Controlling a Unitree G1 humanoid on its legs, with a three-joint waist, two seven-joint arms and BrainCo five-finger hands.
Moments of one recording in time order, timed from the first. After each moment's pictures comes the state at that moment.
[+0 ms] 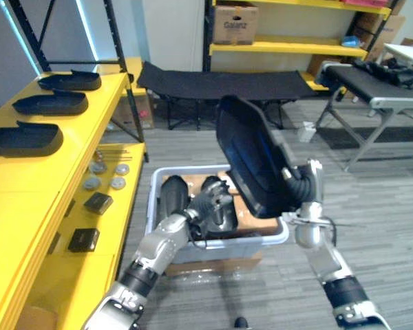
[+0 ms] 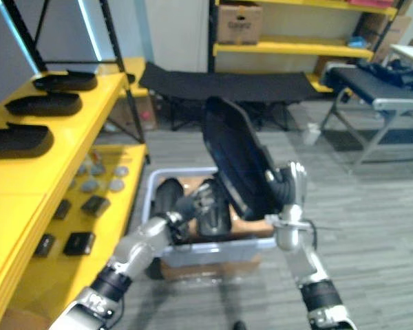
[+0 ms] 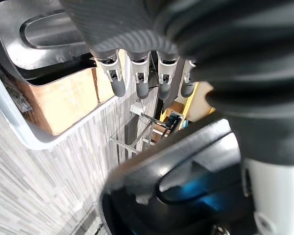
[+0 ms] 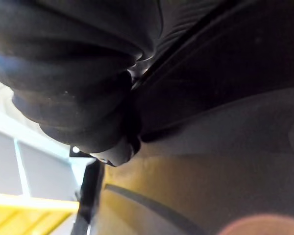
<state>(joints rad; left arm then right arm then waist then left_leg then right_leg) -0.36 0.17 -0.38 0.20 -0.61 0.34 -0.08 -0.22 -0.33 0.15 0.26 -0.51 -0.33 -0.62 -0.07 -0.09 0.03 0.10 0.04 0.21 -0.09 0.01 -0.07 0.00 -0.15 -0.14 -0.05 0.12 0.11</state>
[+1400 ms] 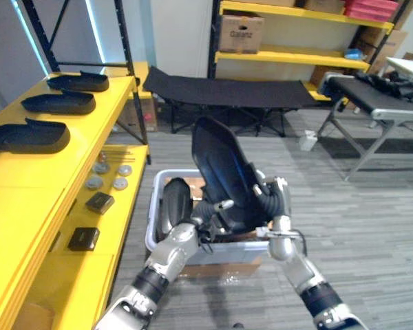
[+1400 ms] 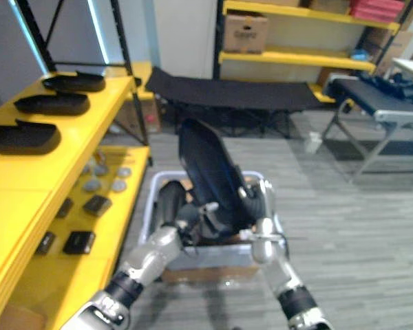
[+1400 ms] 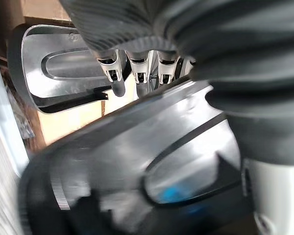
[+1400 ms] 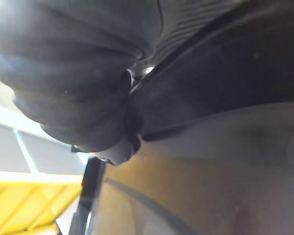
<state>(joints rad) -0.34 0.11 -0.45 0.35 -0.71 0.19 0.16 -0.17 -0.22 0.30 0.38 -0.51 -0.37 -0.67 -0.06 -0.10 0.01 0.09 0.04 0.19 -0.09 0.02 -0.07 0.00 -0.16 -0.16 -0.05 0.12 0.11</state>
